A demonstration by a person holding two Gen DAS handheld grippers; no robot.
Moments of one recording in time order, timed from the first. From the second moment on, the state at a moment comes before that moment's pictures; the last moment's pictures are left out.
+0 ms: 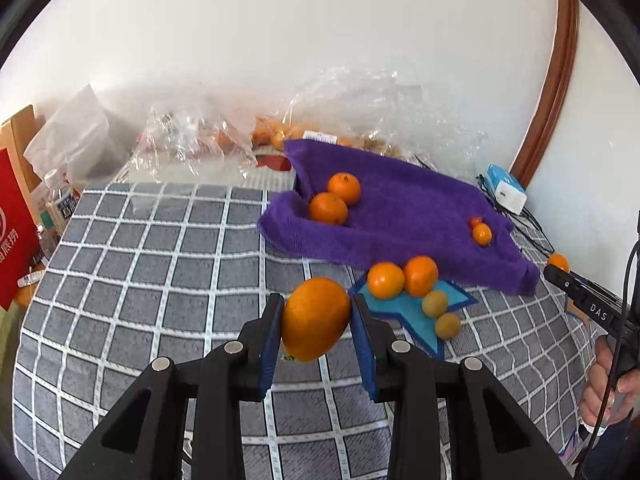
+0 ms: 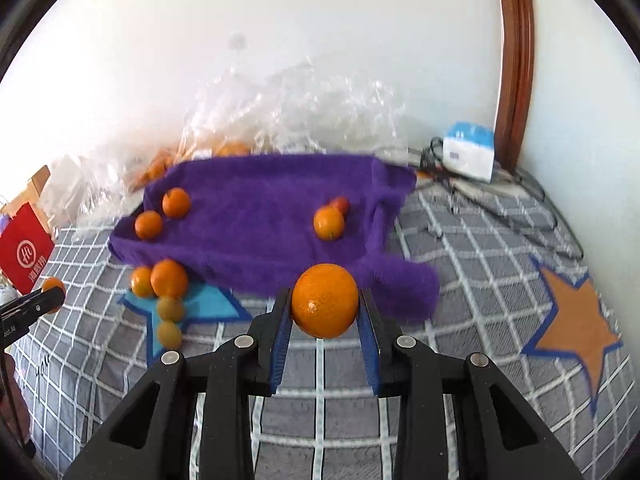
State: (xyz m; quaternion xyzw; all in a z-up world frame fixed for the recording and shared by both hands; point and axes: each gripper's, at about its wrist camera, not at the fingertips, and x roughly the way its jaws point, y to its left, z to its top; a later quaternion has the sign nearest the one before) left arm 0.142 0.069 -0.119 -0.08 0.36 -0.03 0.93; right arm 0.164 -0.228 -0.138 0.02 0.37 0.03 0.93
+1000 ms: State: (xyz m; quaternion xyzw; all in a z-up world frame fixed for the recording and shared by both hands) left arm 0.247 0.035 -0.107 -0.09 0.39 -0.03 0.91; right arm 0.273 -0.231 -0.184 0.02 0.45 0.03 0.89
